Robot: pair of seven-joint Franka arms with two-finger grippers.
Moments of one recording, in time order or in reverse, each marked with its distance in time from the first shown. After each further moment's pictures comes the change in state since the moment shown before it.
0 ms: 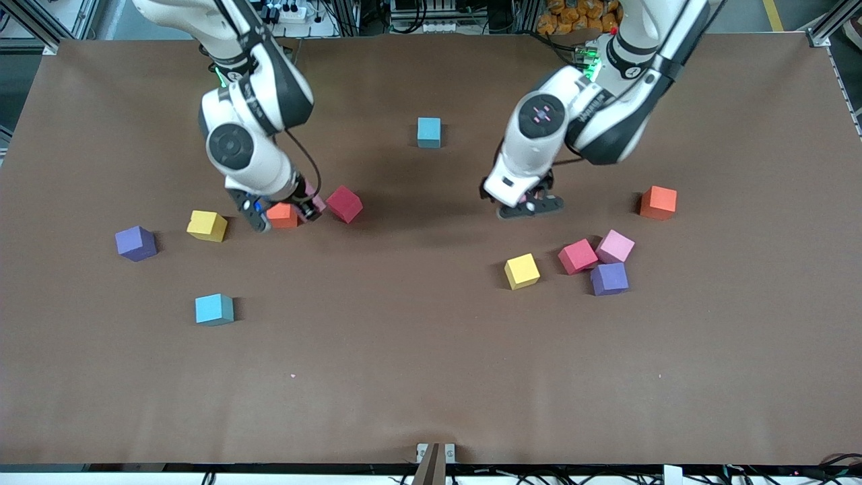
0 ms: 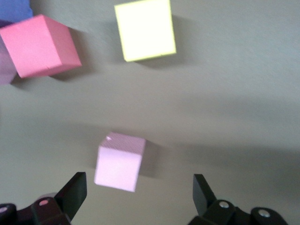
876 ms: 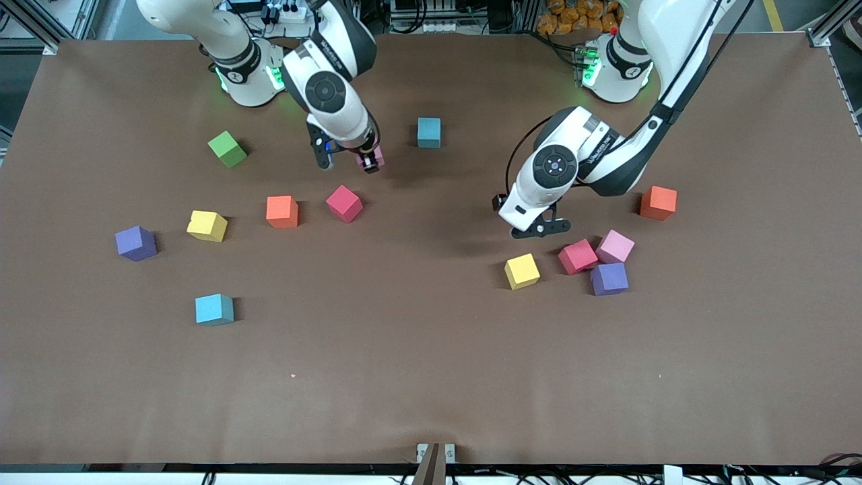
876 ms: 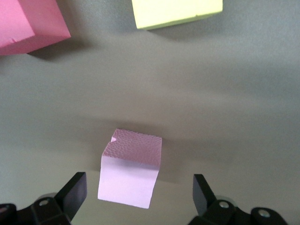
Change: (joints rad) left arm 0.022 0.126 -0.002 -0.021 0.002 0.011 0.031; right arm 0.322 0.012 0.004 -0.150 0.192 0.205 0.450
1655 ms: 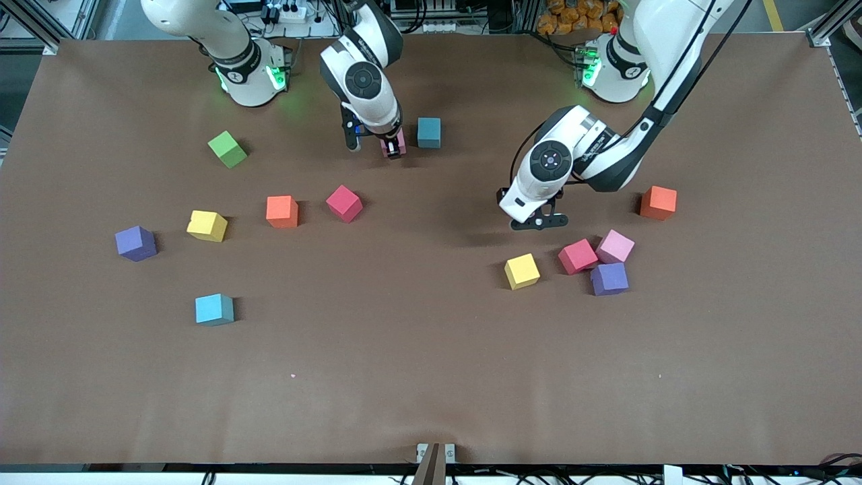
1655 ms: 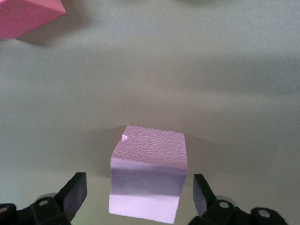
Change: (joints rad) left arm 0.011 0.000 0.001 -0.109 0.063 0.086 0.009; right arm 0.190 0.151 0.000 -0.024 0.155 0.192 0.138
